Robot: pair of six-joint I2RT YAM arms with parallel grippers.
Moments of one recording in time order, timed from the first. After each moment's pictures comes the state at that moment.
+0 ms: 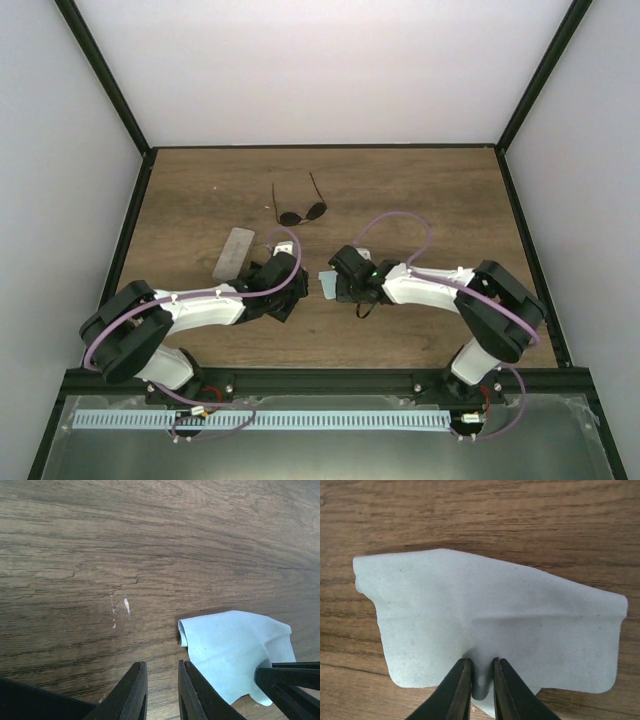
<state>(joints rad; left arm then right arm) -0.86 1.46 0.58 0.11 -0.18 -0.80 0.86 1.59 0.80 -0.35 0.15 0.81</state>
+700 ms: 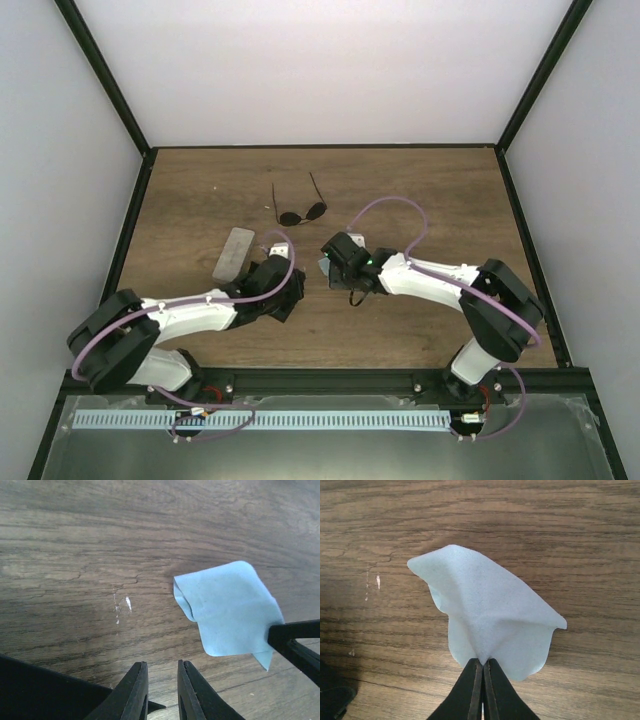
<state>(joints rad) -0.86 1.40 0.54 0.12 -0.17 -0.77 0.87 1.60 0.95 -0.43 0.21 0.79</state>
